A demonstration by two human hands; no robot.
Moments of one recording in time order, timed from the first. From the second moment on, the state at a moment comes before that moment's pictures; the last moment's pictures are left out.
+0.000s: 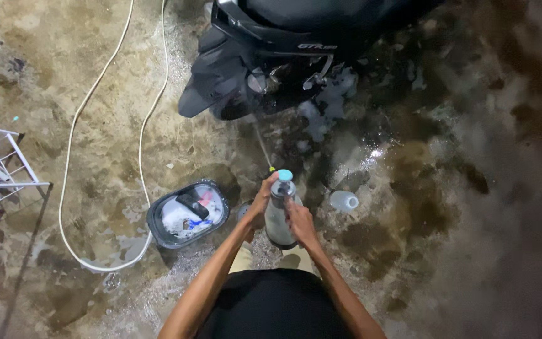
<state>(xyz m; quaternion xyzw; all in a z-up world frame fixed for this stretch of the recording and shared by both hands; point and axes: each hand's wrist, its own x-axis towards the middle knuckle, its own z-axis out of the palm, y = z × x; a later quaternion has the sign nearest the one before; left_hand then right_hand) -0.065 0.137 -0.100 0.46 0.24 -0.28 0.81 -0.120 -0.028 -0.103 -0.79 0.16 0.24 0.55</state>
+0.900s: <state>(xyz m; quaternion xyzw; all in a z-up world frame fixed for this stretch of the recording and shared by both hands) -0.049 0.118 -0.063 0.65 0.10 -0.32 0.68 -0.137 -0.024 -0.071 -0.74 0.35 0.21 0.53</state>
